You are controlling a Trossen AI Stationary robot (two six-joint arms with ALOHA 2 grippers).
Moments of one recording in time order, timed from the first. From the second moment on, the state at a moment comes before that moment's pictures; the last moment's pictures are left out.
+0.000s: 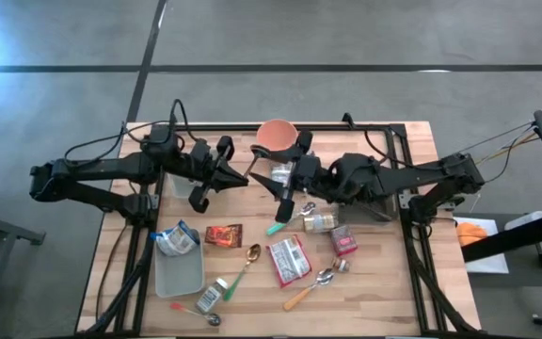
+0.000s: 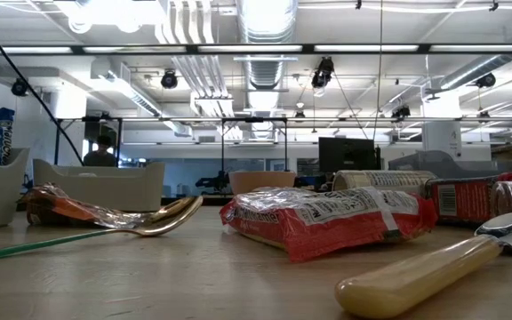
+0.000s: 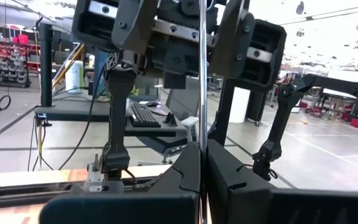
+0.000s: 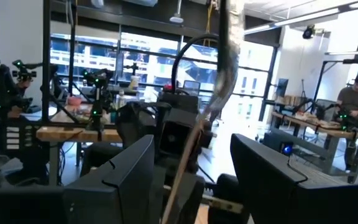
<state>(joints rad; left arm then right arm) 0.14 1.08 0.91 0.28 0.47 -0.15 0.20 1.61 1.59 0.23 0.44 -0.18</state>
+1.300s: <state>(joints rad) 0.13 1.12 0.91 0.34 0.49 -0.27 0.18 1.60 1.59 0.15 0.44 -0.16</state>
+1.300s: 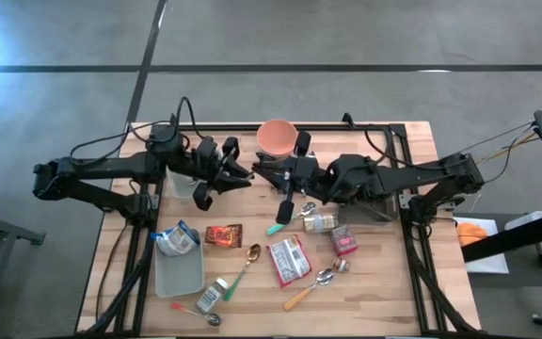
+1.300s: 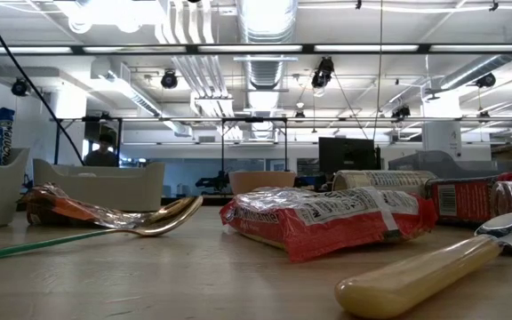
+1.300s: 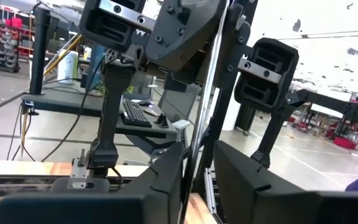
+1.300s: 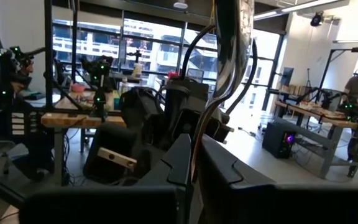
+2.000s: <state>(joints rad) 0.14 1.12 0.92 0.33 0.50 -0.27 0.18 1.59 1.59 0.05 0.45 -0.08</state>
